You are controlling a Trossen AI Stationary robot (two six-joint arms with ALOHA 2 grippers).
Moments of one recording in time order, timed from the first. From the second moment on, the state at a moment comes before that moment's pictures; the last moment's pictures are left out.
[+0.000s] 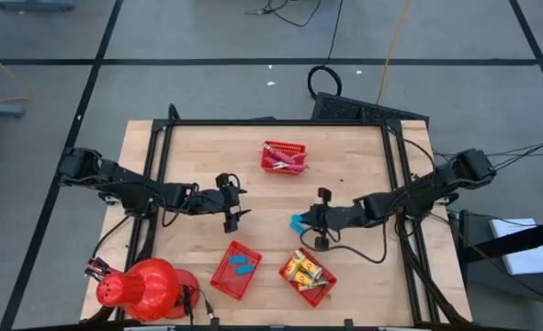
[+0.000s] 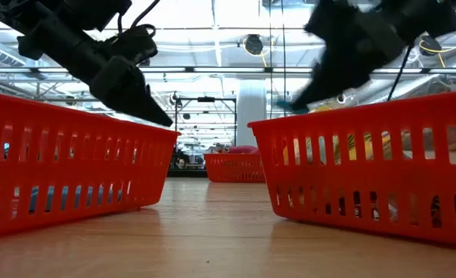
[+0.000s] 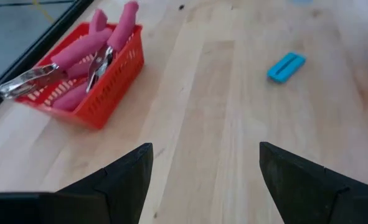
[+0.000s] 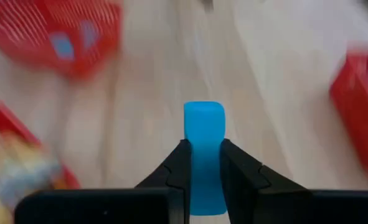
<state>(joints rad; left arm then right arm) -0.15 1.35 0.54 0.22 -0.36 -0.07 0.29 1.41 0.68 0.06 0.34 0.21</state>
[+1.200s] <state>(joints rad) -0.42 0.63 0.19 0.00 -0.76 -0.23 0.22 2.15 1.39 0.30 -0.29 0.02</state>
